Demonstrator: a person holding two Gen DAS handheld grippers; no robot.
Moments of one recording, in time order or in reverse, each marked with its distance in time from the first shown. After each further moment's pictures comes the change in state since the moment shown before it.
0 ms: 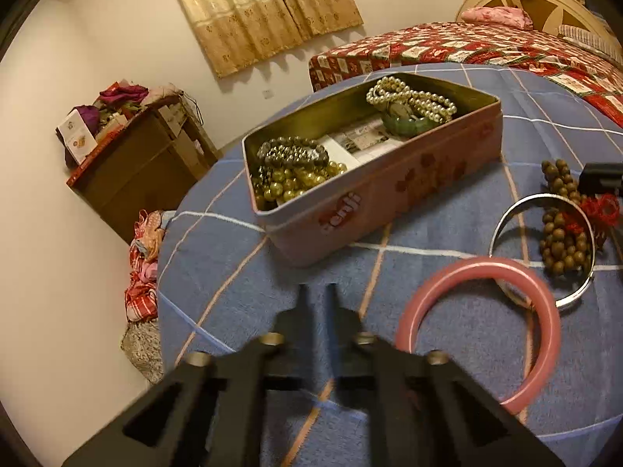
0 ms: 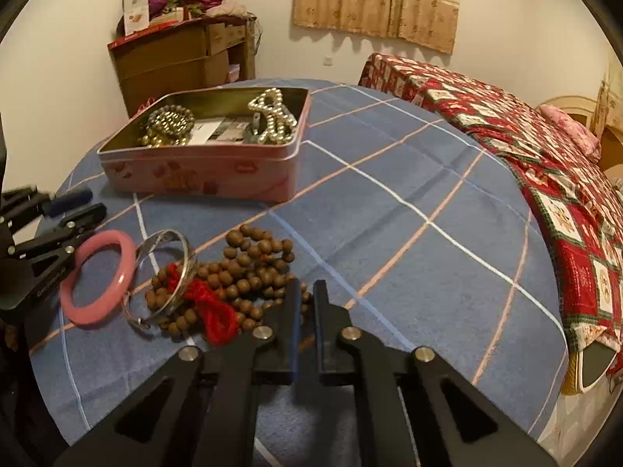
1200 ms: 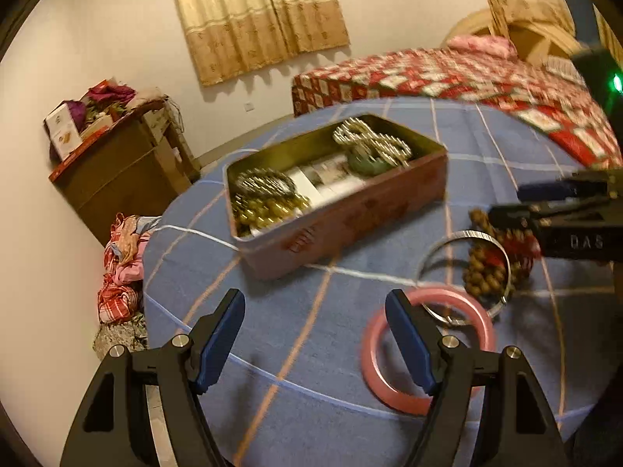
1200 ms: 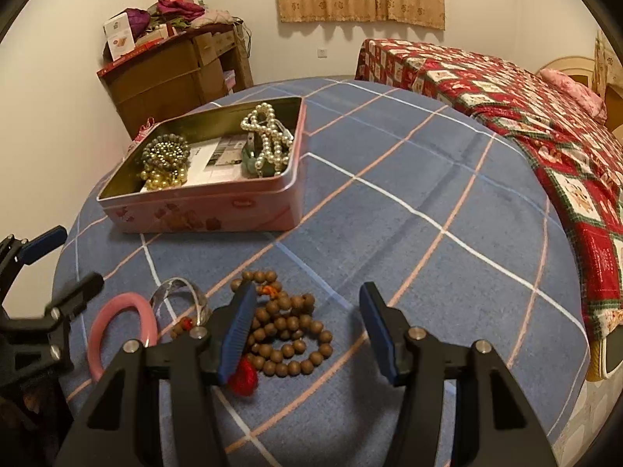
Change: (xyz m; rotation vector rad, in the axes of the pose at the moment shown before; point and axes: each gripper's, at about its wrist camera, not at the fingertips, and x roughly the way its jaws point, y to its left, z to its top) left arm -0.045 -0.013 0.005 -0.032 -0.056 -0.121; right arm 0.007 -0.005 0.022 0.115 0.033 0.095
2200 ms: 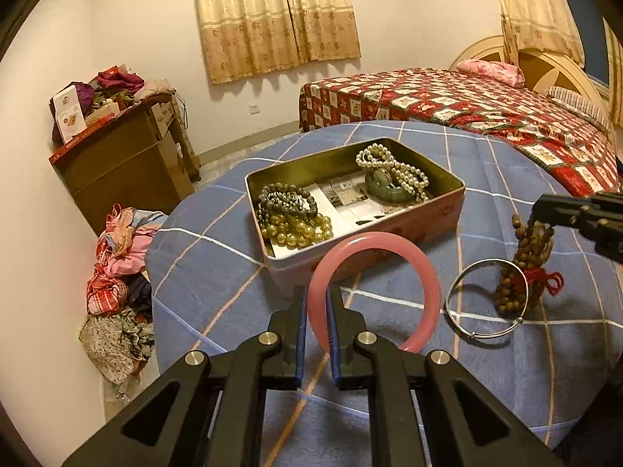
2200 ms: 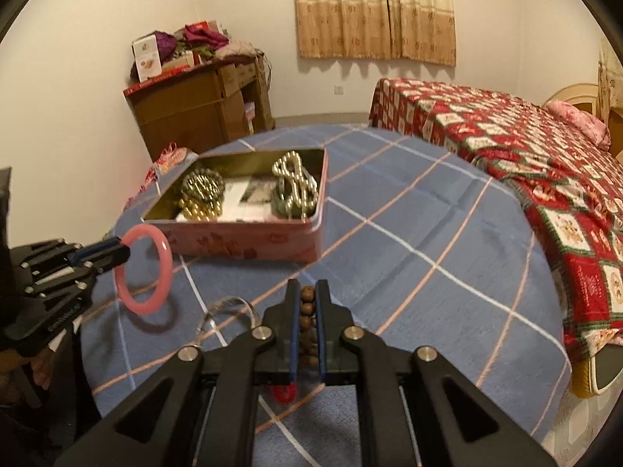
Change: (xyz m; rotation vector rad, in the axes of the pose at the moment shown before) left arm -0.010 0.037 0.014 -0.103 -0.050 -0.043; right arm -0.045 0.012 0.005 -0.047 -0.149 0.042
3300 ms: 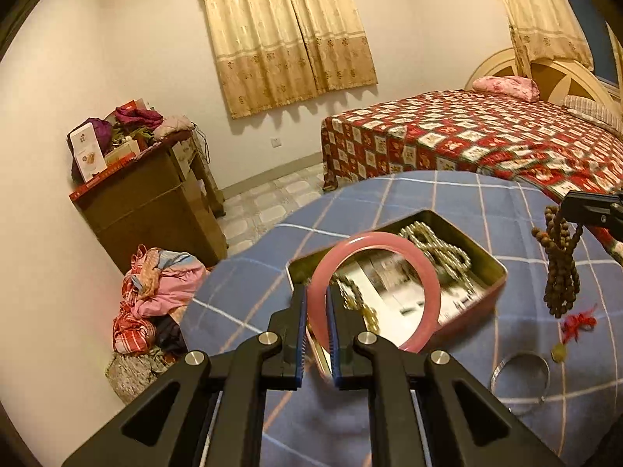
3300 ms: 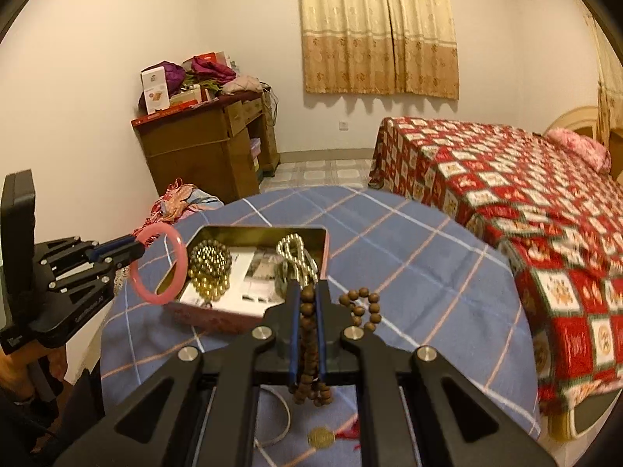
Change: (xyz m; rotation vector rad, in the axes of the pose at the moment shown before) left arm 0.007 0.021 0.073 0.032 -0.106 0.108; right arm -0.014 -0.001 0.062 -0.032 -0.118 0.011
